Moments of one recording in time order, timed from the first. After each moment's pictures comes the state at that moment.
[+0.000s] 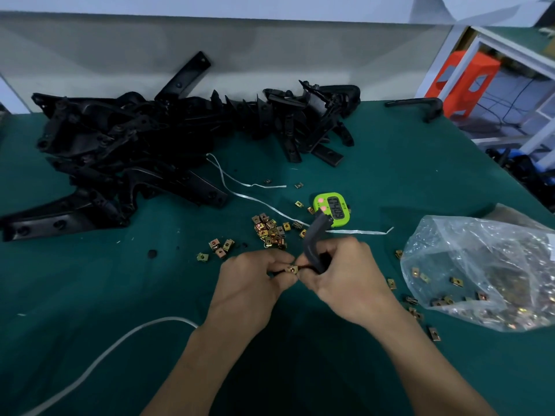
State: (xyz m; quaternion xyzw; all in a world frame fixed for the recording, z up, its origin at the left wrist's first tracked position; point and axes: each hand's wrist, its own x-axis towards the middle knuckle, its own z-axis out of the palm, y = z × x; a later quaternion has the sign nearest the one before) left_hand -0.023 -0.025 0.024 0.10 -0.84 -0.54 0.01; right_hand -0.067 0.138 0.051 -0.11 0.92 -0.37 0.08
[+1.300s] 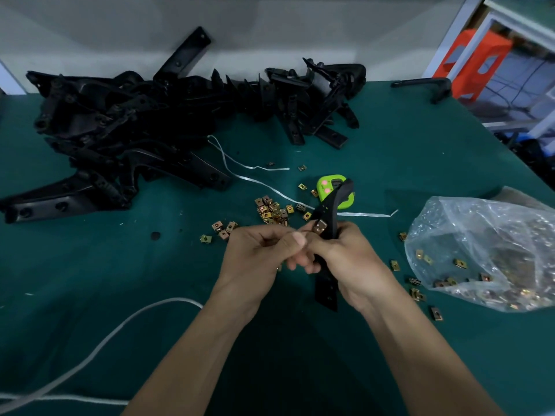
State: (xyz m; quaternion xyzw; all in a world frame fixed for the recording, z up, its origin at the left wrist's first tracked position) left_hand -0.019 -0.023 0.040 0.04 -0.65 -0.76 0.00; right_hand -0.062 0.124 0.047 -0.06 0.72 -0.67 0.20
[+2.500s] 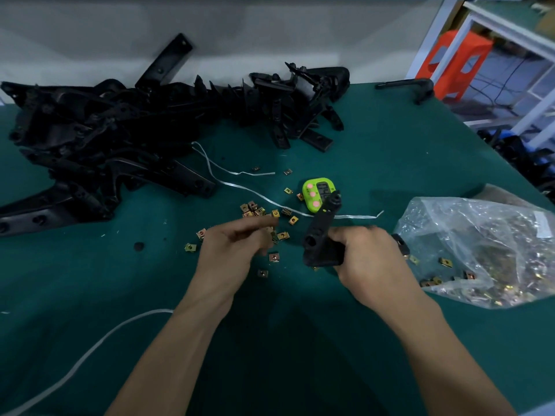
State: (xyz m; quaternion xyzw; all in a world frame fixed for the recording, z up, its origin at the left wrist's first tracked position) left_hand -0.038 -0.029 0.038 0.15 -0.67 -0.72 0.02; right_hand -0.071 0.175 0.047 -0.16 0.98 -0.13 -0.03
